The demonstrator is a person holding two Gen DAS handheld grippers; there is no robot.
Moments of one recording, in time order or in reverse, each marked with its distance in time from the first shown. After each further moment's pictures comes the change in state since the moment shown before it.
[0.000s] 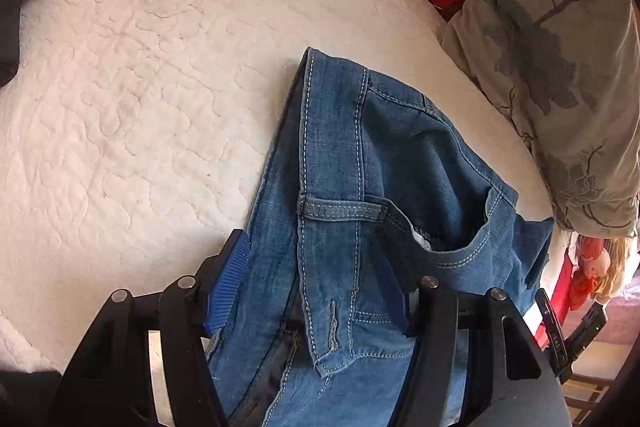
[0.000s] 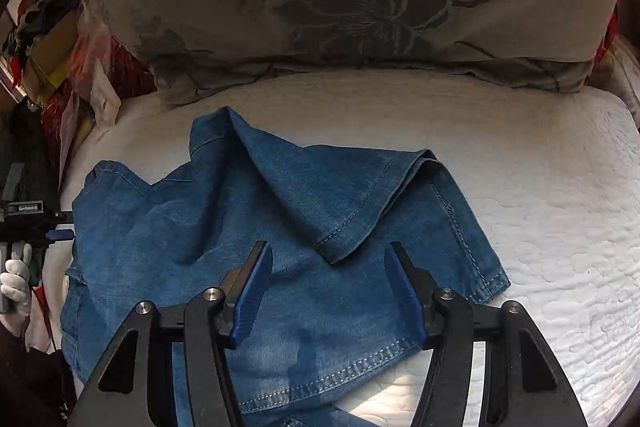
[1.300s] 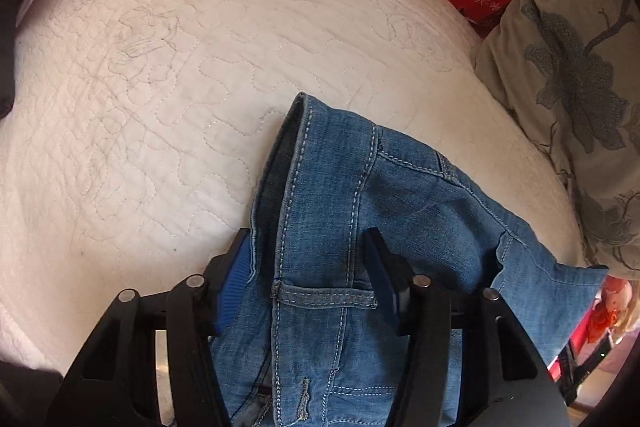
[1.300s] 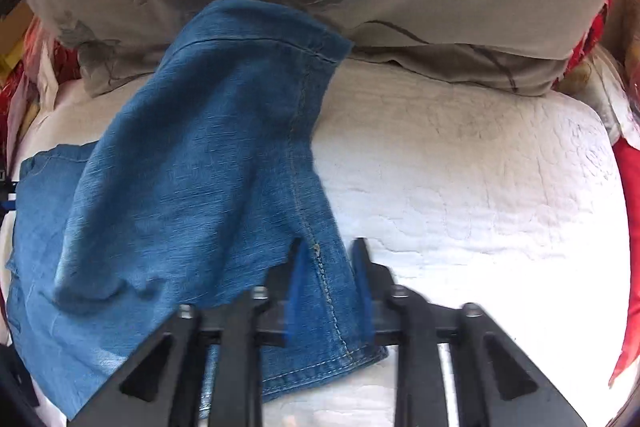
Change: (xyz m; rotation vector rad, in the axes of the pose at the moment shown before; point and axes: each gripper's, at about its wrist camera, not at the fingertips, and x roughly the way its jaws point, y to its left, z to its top) left arm 0.034 -0.036 0.039 -0.022 -0.030 0.164; right arm 0.015 -0.070 0.019 -0.029 0.072 -0.145
